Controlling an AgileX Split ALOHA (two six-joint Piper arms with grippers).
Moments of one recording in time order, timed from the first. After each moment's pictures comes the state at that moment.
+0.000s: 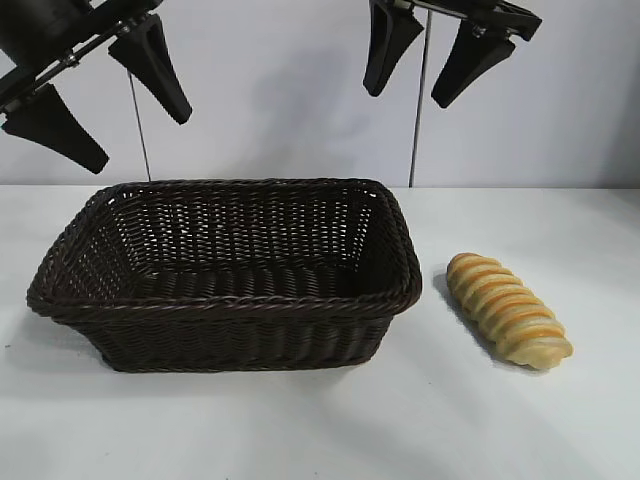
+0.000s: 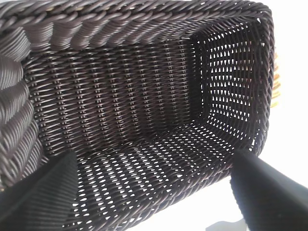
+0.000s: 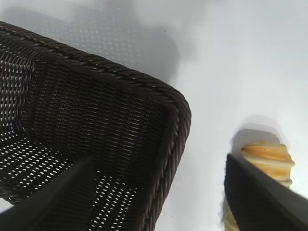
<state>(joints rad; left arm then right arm) -0.18 1.83 -1.48 -0.58 1.10 0.14 0.30 2.00 -1.96 0.09 1.24 -0.08</state>
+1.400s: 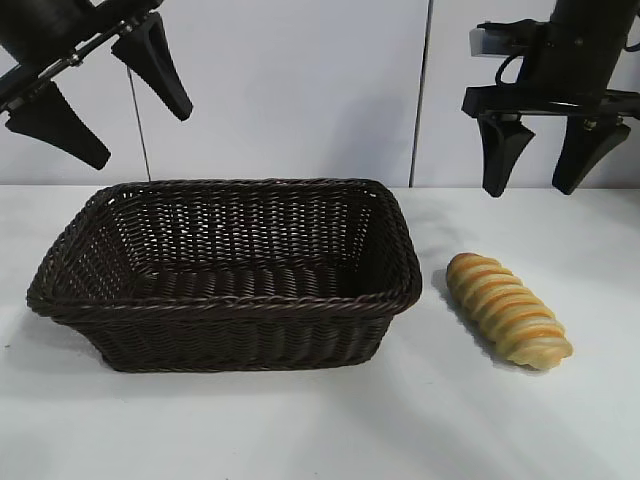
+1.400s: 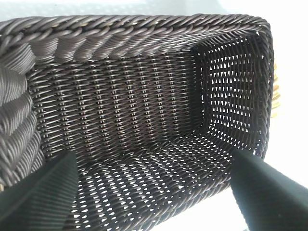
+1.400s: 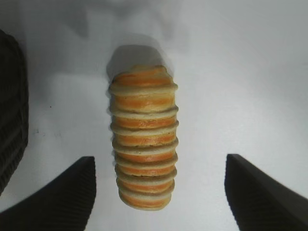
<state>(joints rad) -0.18 1.83 -1.48 -0.58 1.07 0.14 0.14 2.00 -1.70 0.05 1.21 -0.10</state>
